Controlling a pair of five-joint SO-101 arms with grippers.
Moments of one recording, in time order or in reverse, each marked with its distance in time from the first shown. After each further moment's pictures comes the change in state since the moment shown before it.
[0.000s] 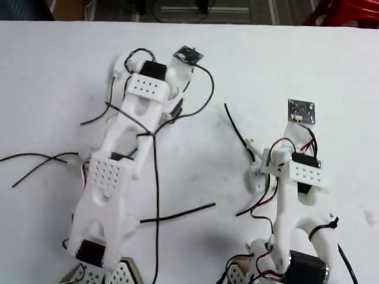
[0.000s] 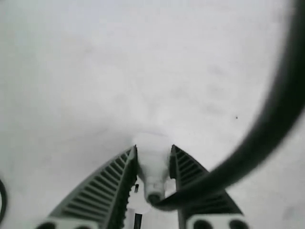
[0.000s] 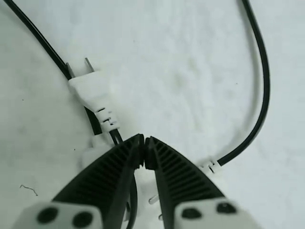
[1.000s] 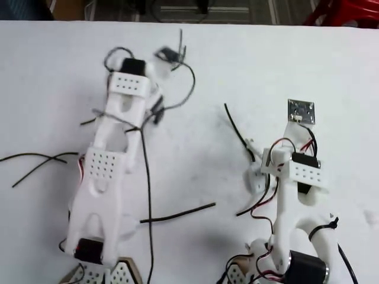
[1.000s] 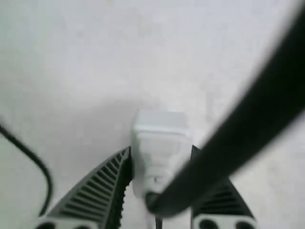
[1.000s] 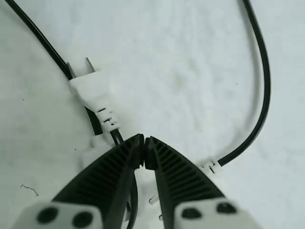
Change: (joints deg) left arm -7.0 7.5 -16.5 7.5 -6.3; right arm -0.1 0.0 0.0 0.0 0.0
